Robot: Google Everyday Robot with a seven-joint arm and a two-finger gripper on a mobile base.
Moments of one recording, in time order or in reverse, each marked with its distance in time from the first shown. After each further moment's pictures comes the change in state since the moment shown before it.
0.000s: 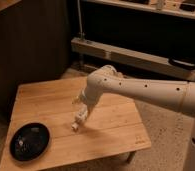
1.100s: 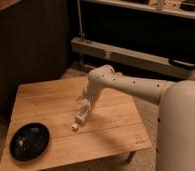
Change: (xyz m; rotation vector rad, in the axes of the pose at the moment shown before) arm 0.066 0.005 0.073 -0.071 -0.036 -0.054
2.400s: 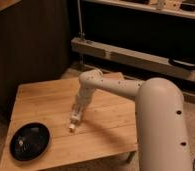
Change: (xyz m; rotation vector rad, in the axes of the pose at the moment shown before) arm -0.024 -0.021 0.056 -0.037 -0.147 -0.043
